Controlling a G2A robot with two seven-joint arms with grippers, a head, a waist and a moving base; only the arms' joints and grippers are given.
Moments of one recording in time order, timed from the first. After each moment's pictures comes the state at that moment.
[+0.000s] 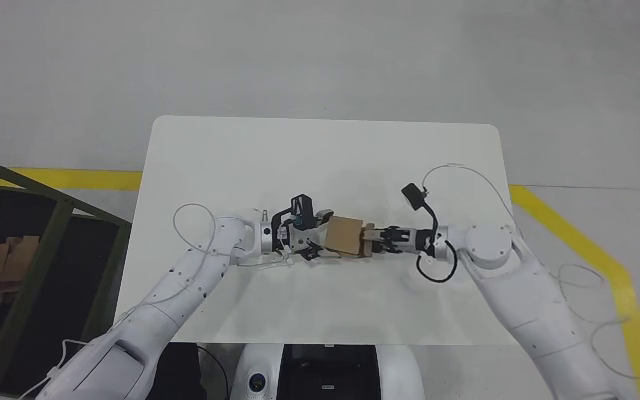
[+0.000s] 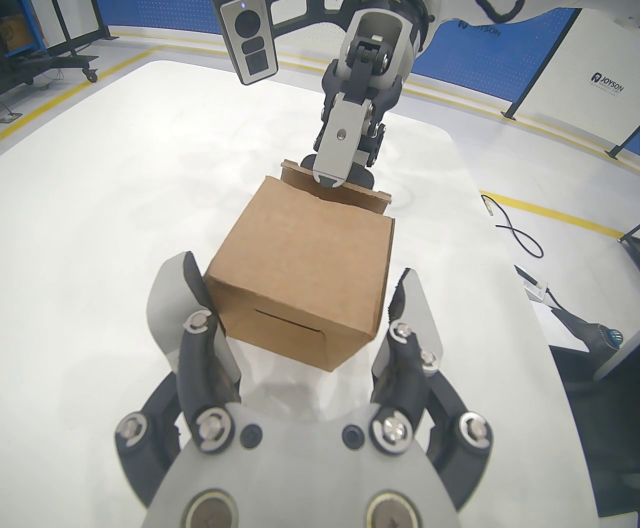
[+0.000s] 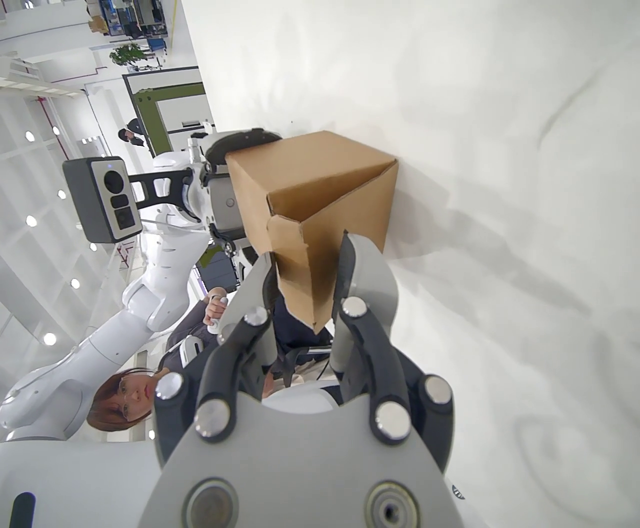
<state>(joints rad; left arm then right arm) 1.03 -1.13 -0.88 -1.16 1.43 -0.93 0.34 -1.13 -1.07 1.06 -1.40 0.14 -0.01 1.01</state>
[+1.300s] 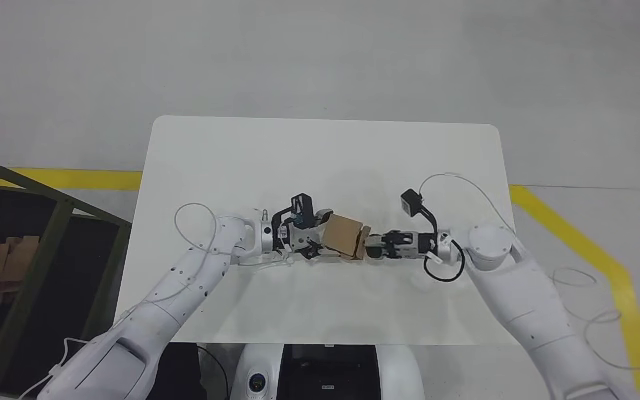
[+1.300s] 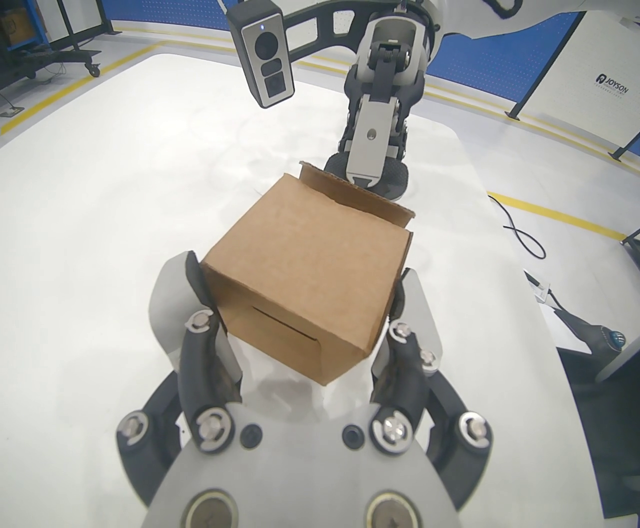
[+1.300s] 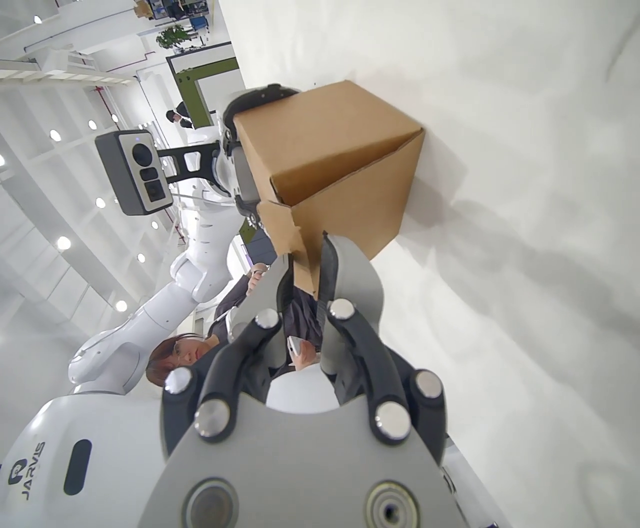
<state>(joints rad) 1.02 -1.14 -0.87 -1.13 1.43 -0.92 0.34 -1.08 -1.09 1.02 -1.24 0.32 -0.09 1.12</state>
